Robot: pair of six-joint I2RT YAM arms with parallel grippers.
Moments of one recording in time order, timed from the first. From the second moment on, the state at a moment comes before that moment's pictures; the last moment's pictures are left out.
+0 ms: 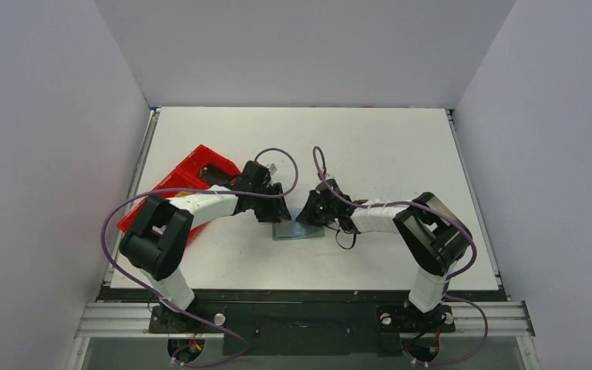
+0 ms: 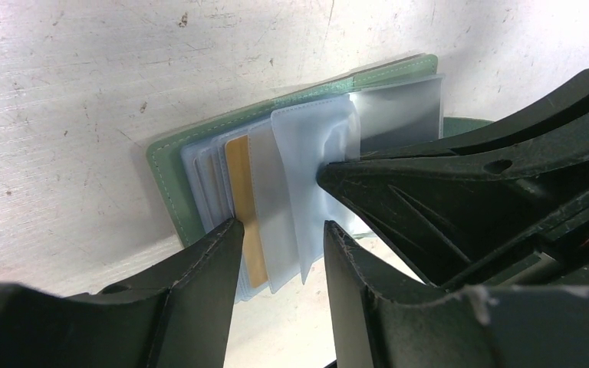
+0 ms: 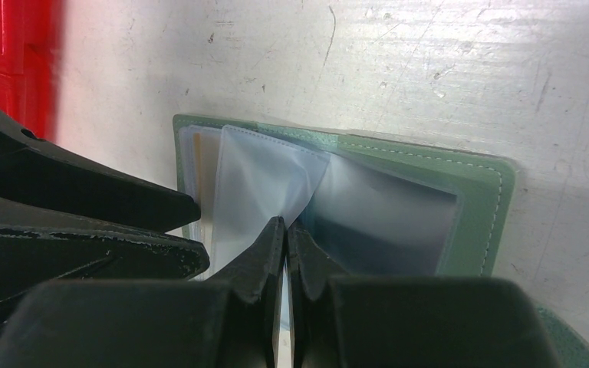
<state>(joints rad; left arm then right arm) -0.55 1.71 0.96 -0.22 0.29 -0.69 0.70 1.78 0.83 0.18 -0.13 0.86</state>
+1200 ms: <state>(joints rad) -0.62 1.66 0.96 -0.26 0.13 -0.66 0.70 1.79 0.83 0.19 -0.14 0.86</state>
